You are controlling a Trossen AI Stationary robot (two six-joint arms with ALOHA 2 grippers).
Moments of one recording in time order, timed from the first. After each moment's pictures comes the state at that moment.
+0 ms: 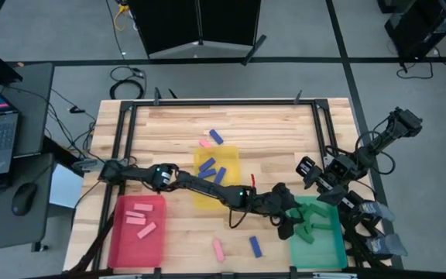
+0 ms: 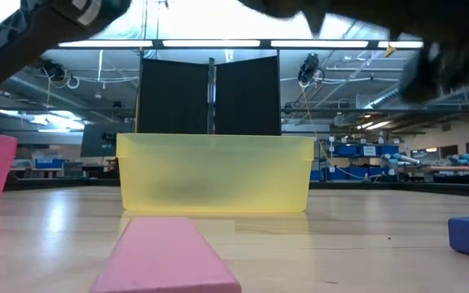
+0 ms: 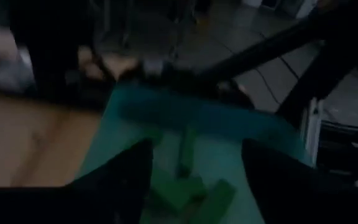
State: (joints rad) left arm -0.27 2.61 2.35 0.00 -0.17 -0.32; right arm 0.61 0.83 0.43 1.01 0.06 0.24
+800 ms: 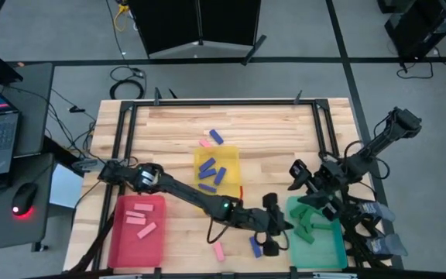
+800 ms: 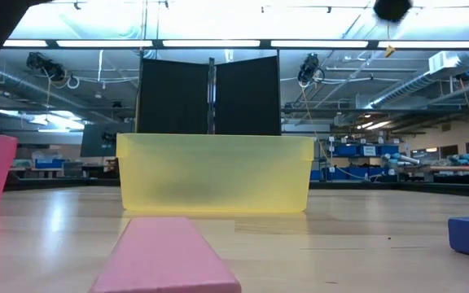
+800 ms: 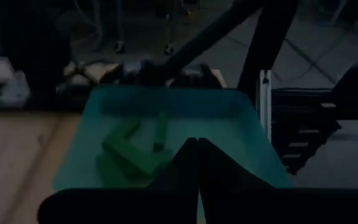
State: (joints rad) left arm -0.37 2.38 2.08 0.01 -0.27 -0.18; right arm 0.63 0.92 0.43 0.97 0.25 0.22
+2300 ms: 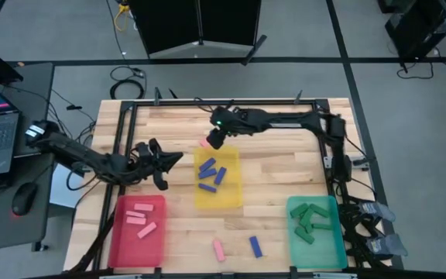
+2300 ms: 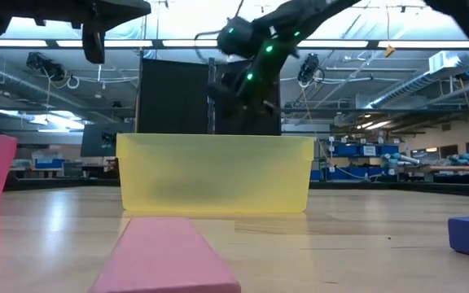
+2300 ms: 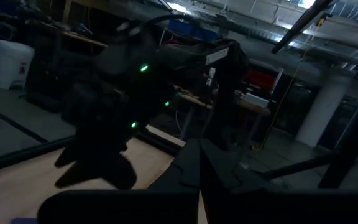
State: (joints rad) left arm -0.39 0.82 0.32 0.70 -0.74 -0.26; right arm -0.27 2.03 1.63 -0.56 0.25 0.36
